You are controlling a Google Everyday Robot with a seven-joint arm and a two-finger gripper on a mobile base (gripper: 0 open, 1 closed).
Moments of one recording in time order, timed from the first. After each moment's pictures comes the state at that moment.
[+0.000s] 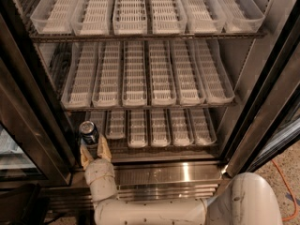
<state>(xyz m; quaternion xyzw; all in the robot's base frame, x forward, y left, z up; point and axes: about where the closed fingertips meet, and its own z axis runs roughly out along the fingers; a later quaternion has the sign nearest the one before) 0.584 0.190 0.603 -0.22 0.63 -0.01 0.75</state>
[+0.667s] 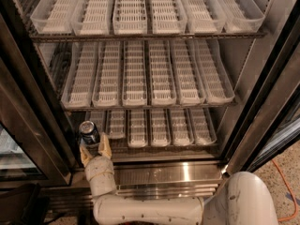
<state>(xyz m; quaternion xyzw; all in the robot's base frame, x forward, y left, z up) 0.598 0.196 0.591 -0.22 0.64 0.00 0.74</state>
